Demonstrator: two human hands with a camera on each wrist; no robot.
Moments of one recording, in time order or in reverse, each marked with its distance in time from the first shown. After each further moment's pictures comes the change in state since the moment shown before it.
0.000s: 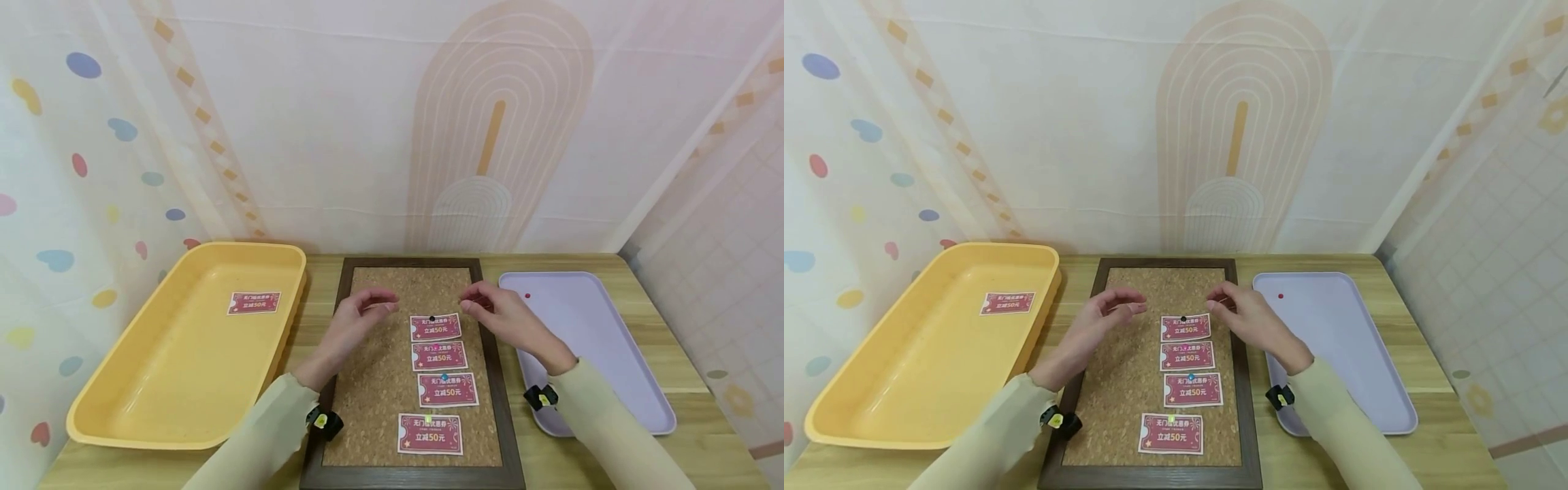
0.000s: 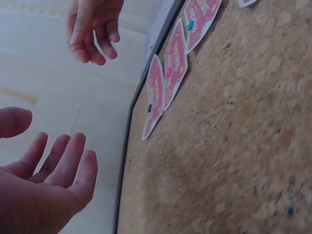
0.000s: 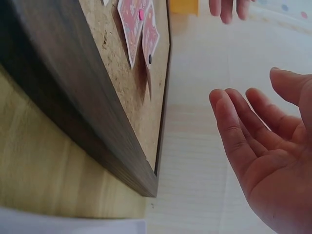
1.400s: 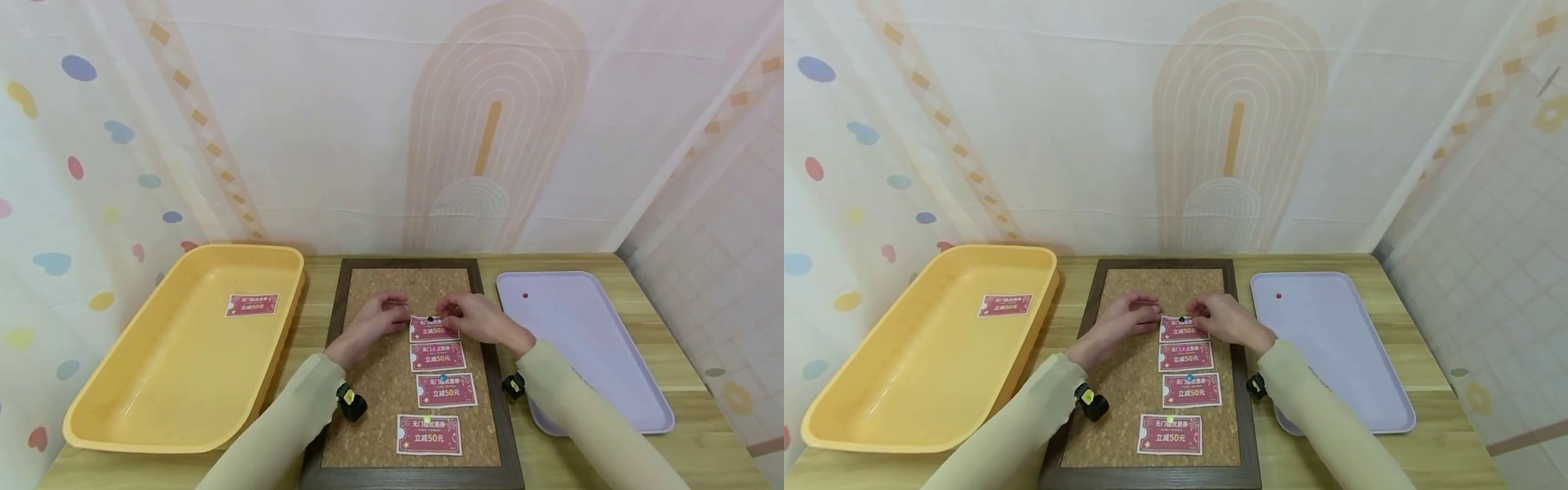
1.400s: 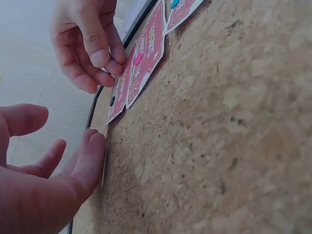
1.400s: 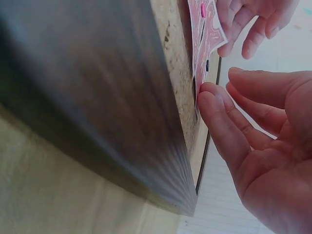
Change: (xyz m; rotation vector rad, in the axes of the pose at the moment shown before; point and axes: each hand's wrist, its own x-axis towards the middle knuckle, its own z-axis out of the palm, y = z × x) left_hand 0.038 -0.022 0.026 -0.107 -0.039 -0.249; right_hand 0.032 0.011 0.033 -0.052 -0.223 0.104
